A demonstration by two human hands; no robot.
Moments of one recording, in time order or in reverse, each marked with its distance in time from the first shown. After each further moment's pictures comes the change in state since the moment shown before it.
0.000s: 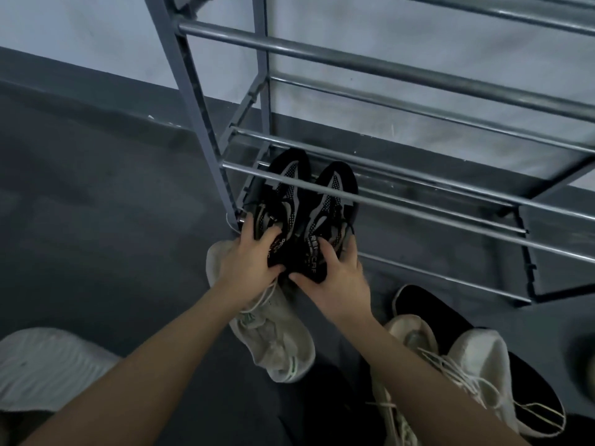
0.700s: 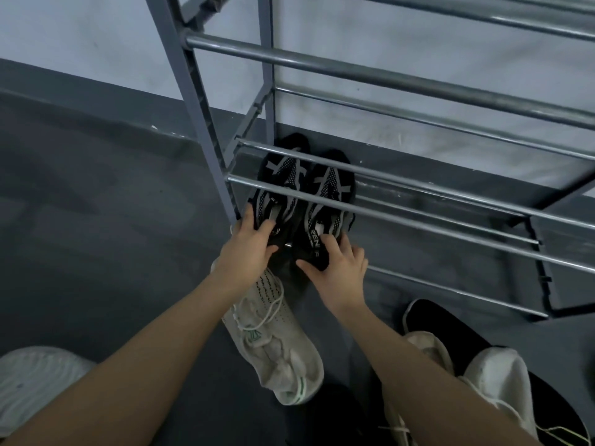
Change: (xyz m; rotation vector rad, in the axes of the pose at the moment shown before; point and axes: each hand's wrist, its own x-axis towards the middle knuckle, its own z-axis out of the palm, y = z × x) left_hand 0.041 -0.019 -0.010 0.080 0.030 0.032; right_hand 0.046 -0.005 0.020 0.064 0.180 -0.057
